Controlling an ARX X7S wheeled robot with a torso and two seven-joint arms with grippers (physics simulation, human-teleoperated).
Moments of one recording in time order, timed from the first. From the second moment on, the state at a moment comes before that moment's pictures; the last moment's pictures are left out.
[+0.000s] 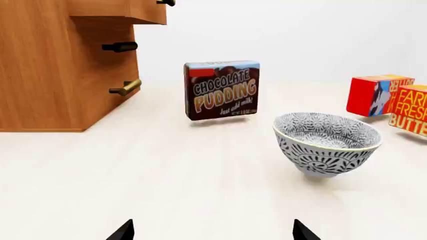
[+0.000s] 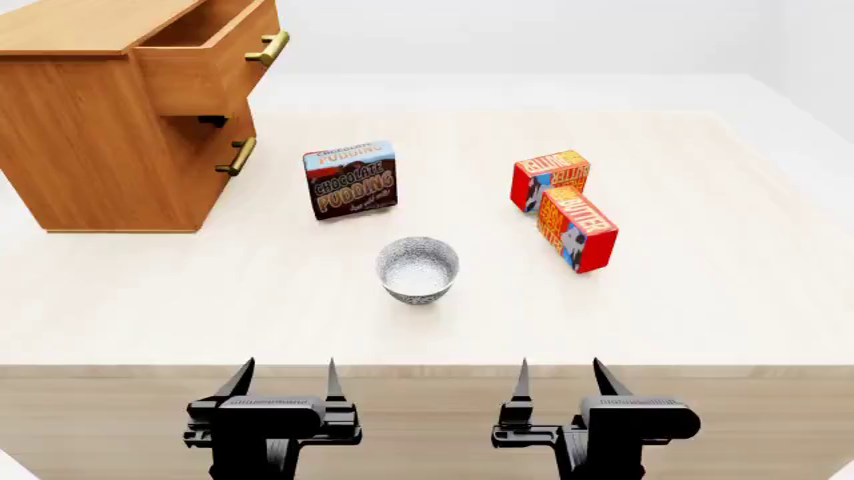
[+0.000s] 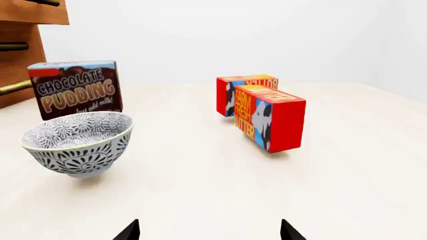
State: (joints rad) left arm 0.00 0.00 0.00 0.00 0.00 0.00 0.00; right arm 0.00 0.00 0.00 0.00 0.00 0.00 0.00
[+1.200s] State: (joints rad) left arm -0.65 -0.15 0.08 0.06 -0.16 -0.65 -0.04; right arm 0.54 0.23 -0.11 -0.34 0.03 0.83 0.05
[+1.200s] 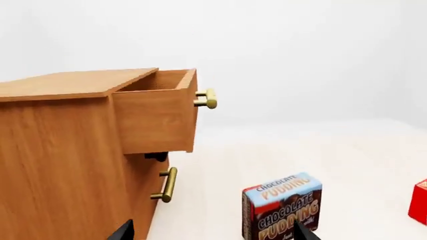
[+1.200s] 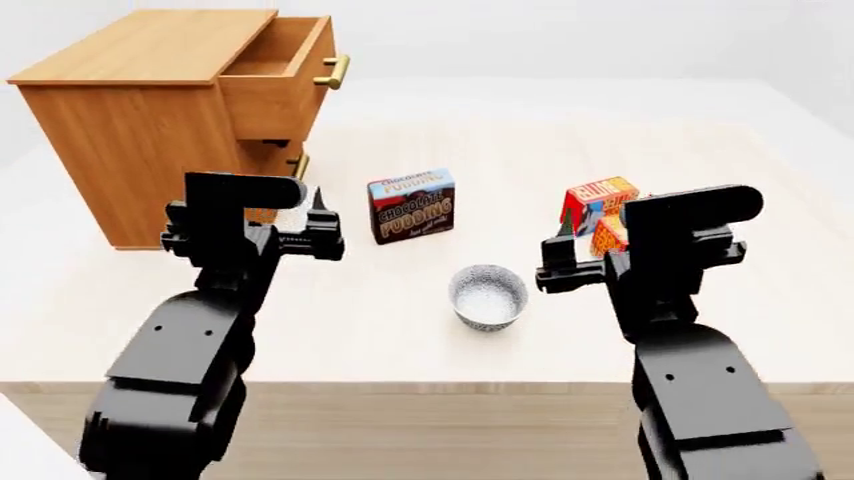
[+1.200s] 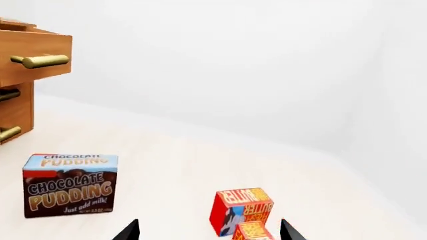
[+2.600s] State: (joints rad) left arm -1.52 -0.12 0.13 -0.47 -0.18 -1.05 -0.11; right arm 1.16 0.31 -0.27 -0.22 -0.02 1.22 0.01
